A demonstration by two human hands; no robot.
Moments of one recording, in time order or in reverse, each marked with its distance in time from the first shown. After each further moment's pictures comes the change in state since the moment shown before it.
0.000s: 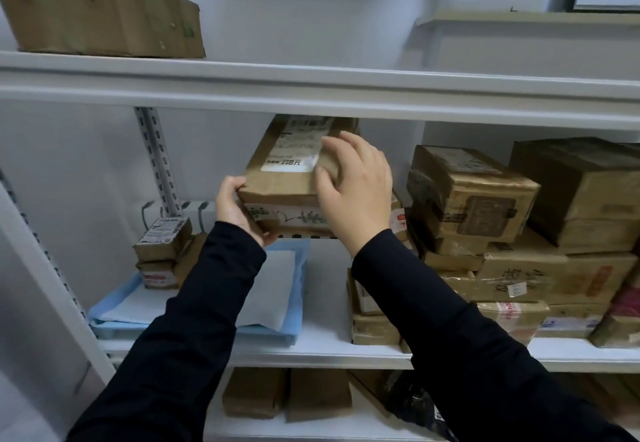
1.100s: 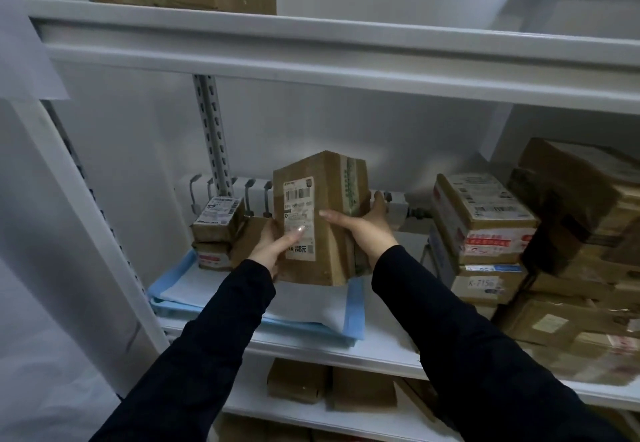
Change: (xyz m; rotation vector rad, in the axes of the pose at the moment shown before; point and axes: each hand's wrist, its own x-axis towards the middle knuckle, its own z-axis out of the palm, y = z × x) left_hand 0.068 -0.015 -0.145 0.401 -0.071 -0.065; right_hand -0.020 0.023 0.151 0.757 -0.518 0.805
